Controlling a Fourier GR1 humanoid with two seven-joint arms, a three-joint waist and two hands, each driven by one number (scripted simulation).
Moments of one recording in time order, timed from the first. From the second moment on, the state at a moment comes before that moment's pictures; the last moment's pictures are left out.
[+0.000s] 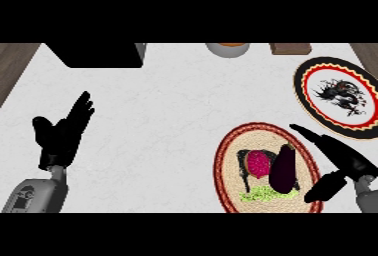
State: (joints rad) left arm -0.16 0.30 -0.03 -1.37 0.14 0.10 0.12; right arm -0.12 -0.59 0.23 -1.42 0.29 0.36 0.20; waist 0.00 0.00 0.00
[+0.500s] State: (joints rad) left arm -0.14 0.26 0.00 -1.41 0.10 0.06 0.14; right arm -0.19 -0.49 0.19 -1.32 0.43 0.43 0.21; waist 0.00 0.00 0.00
